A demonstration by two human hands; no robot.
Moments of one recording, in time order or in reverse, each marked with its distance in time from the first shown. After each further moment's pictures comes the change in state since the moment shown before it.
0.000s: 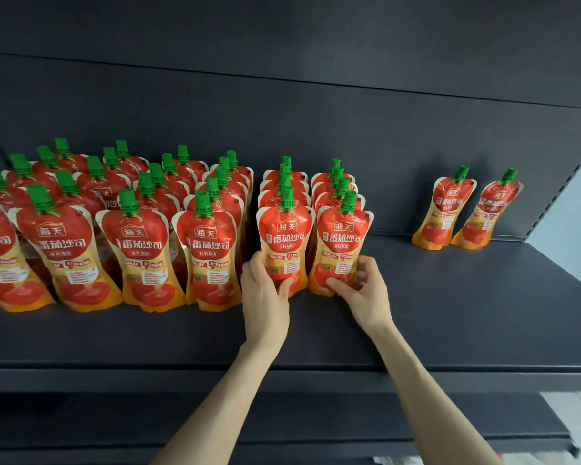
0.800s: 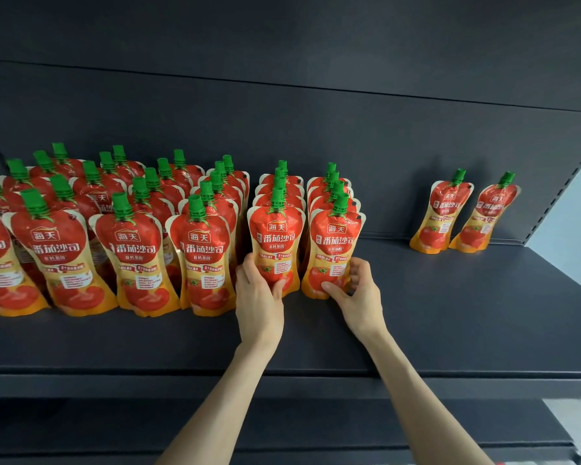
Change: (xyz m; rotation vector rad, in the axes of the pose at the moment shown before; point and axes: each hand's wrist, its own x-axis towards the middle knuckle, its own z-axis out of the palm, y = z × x) left_hand 0.005 0.001 0.005 0.116 0.011 -0.084; right_hand -0.001 -0.001 0.003 -0.069 -0.019 -0.024
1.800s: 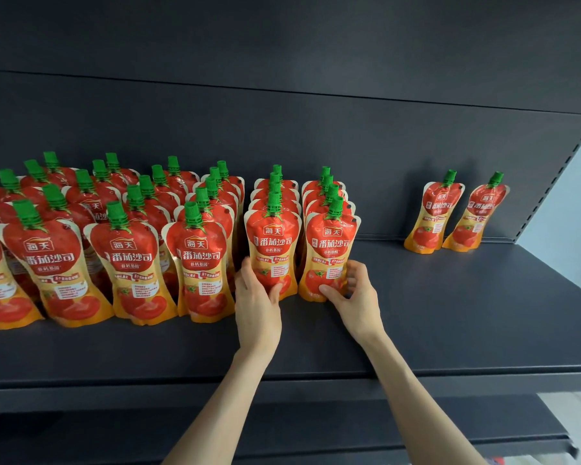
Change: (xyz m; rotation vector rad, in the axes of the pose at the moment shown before) left_hand 0.000 0.001 -0.003 -0.039 -0.052 -0.015; right_hand -0.002 -0.002 0.000 -0.002 0.008 0.008
